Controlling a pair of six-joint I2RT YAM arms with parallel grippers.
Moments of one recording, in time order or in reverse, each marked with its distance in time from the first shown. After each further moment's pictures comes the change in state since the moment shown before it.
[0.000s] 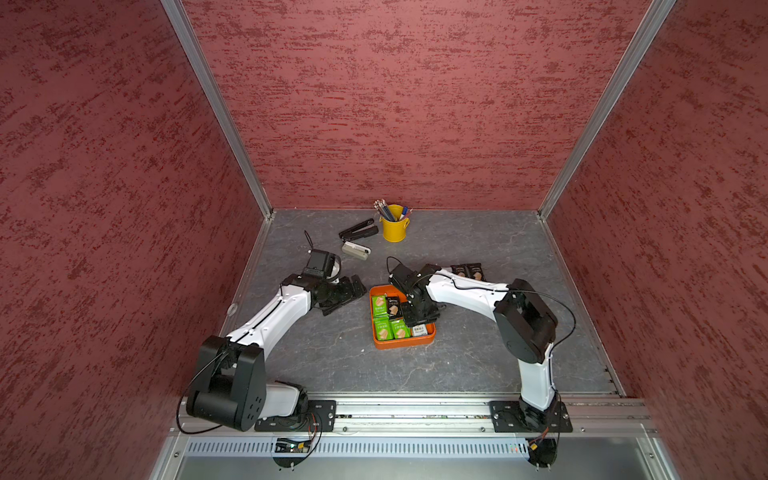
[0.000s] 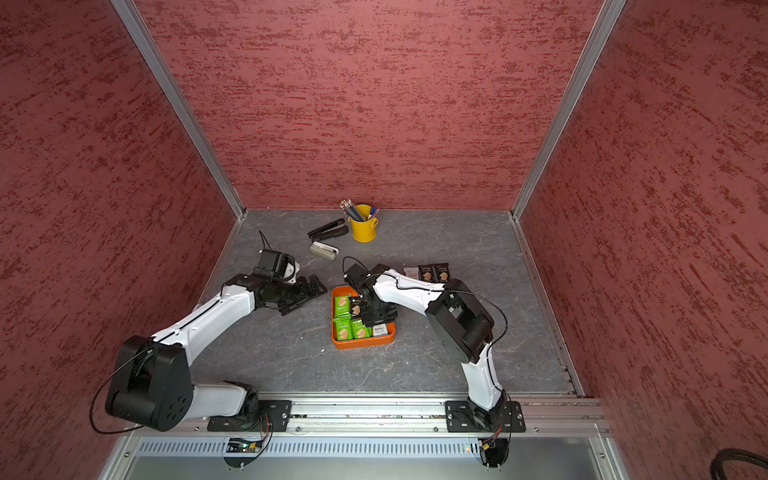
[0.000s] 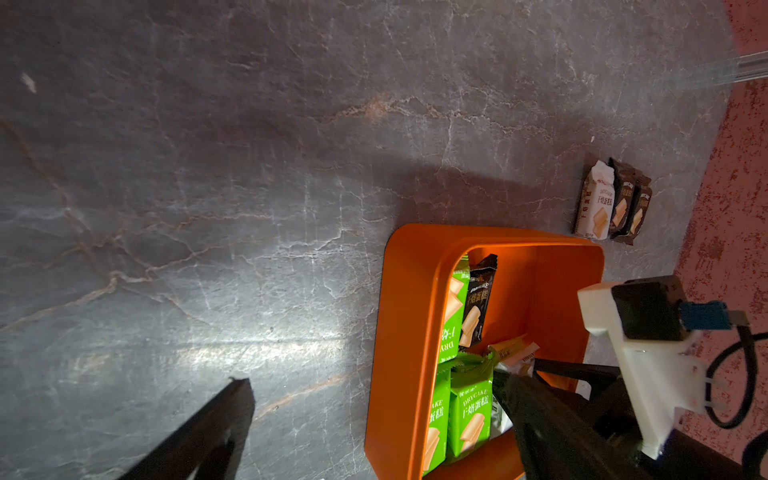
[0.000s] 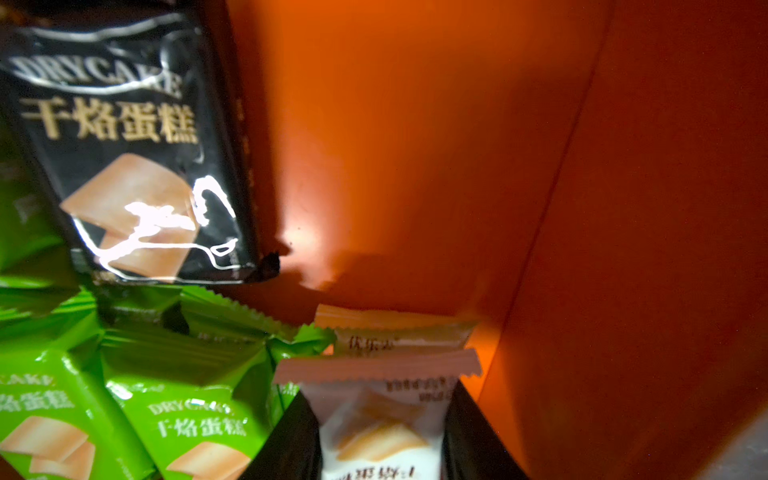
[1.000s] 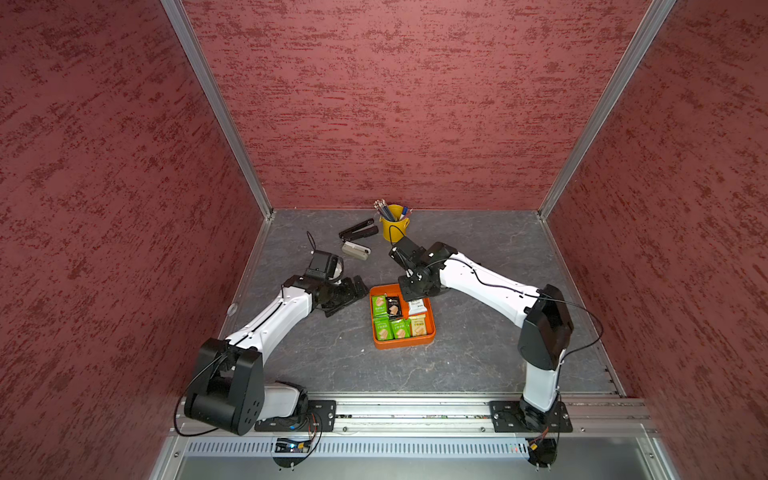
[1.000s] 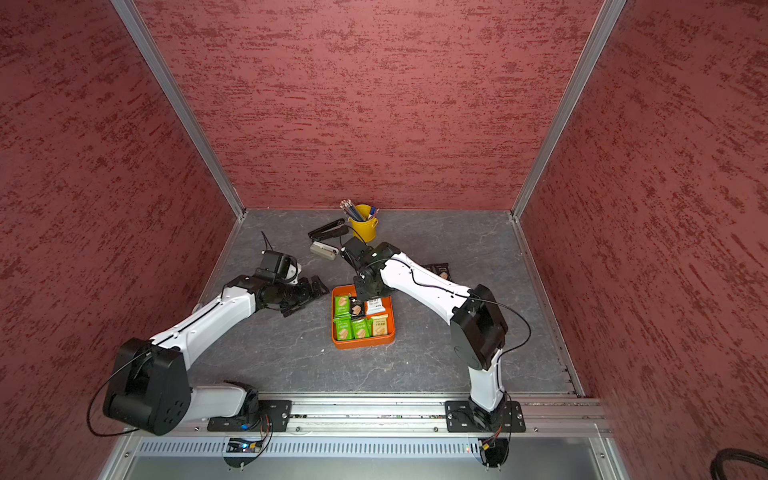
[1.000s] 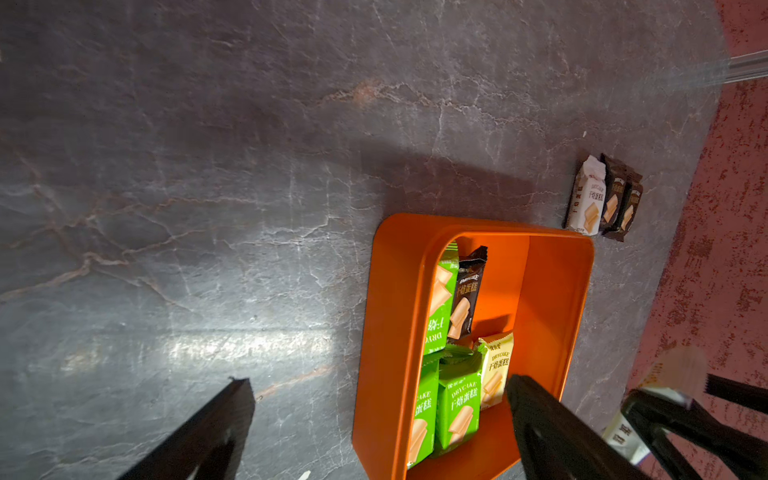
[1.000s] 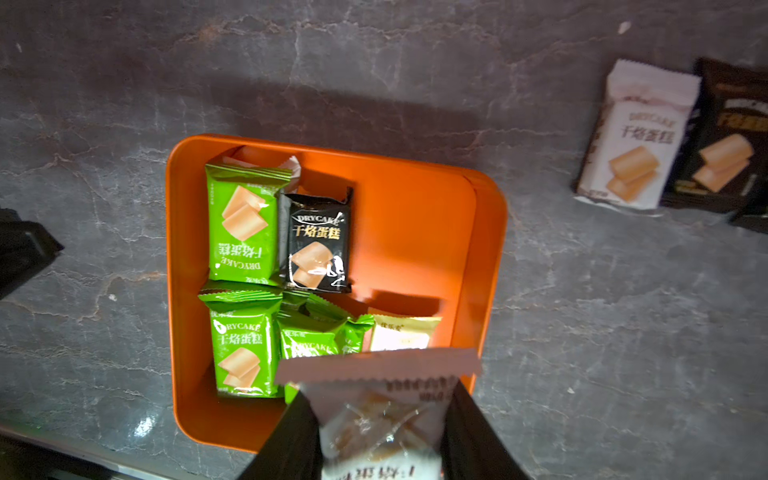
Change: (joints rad) left arm -0.049 -0.005 0.007 0.001 -0.007 -0.053; right arm -0.045 -0.108 0.230 -0.110 0.119 -0.082
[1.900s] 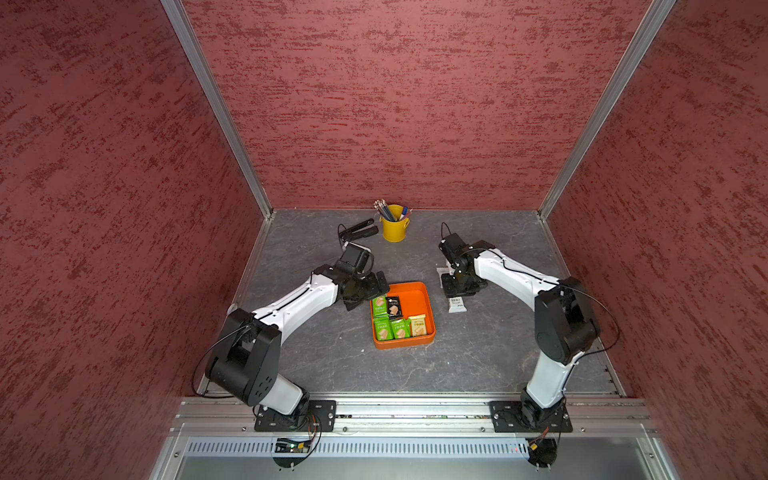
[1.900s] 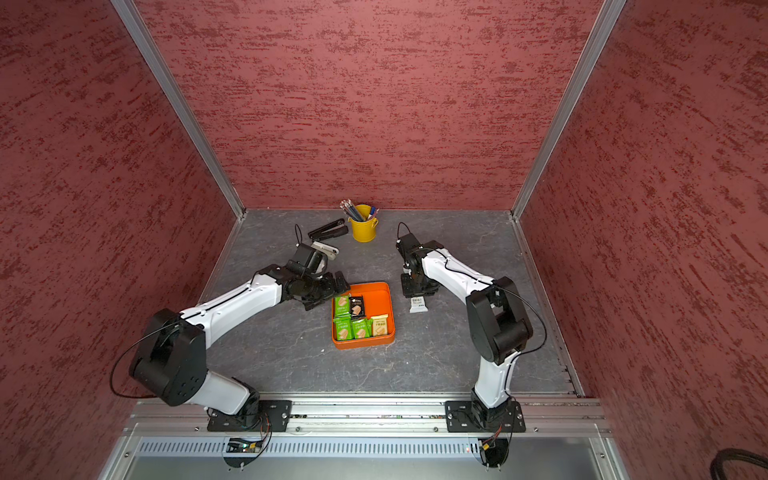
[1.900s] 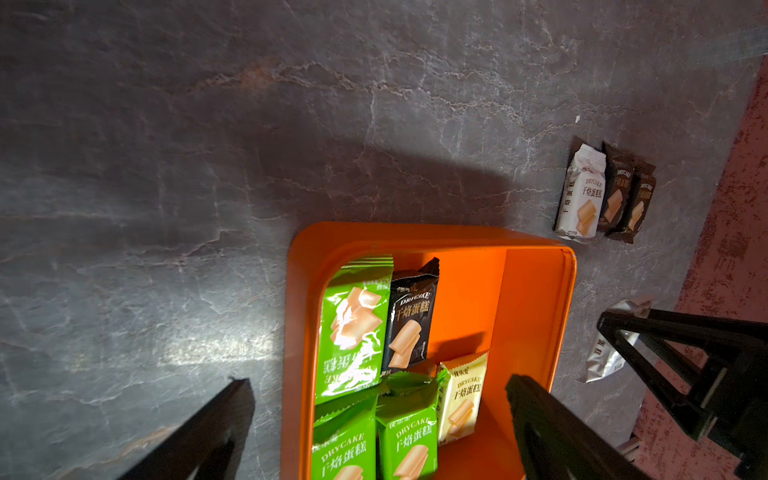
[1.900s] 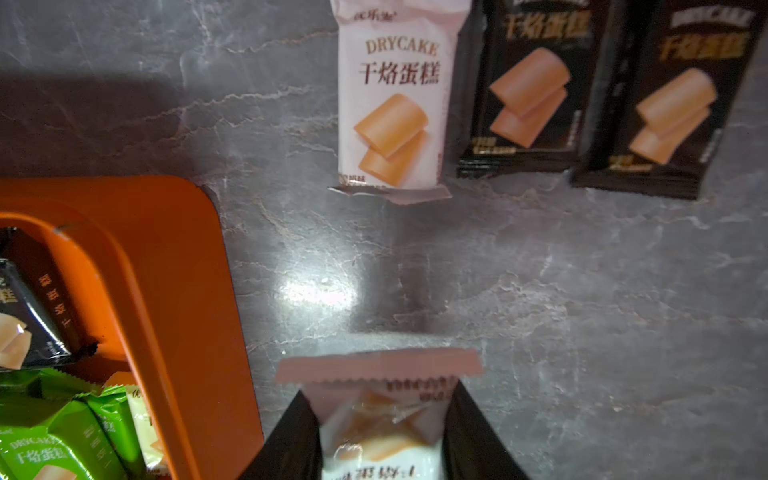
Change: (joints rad) left arm -0.199 0.178 0.158 0.018 -0.126 -0.138; right arm -0.324 -0.046 -0.320 0.146 -0.087 -0.182
